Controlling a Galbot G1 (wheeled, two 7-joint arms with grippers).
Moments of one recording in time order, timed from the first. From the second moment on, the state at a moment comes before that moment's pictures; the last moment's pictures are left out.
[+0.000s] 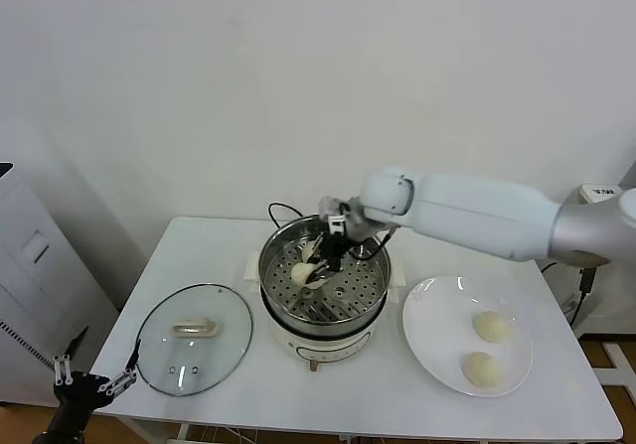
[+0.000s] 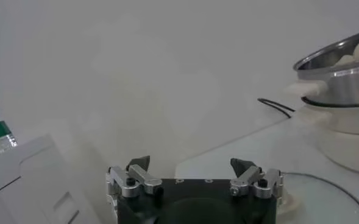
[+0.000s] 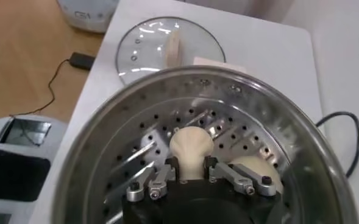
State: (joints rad) left arm 1.75 -1.42 -0.97 -2.07 0.05 -0.15 0.27; right arm 0.50 1.13 -1.36 1.31 0.80 -0.37 -0.75
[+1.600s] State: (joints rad) left arm 1.73 -1.45 -0.92 -2.10 0.08 -0.13 0.26; right arm 0.46 0.55 -1.26 1.38 0.27 -0.12 -1.19
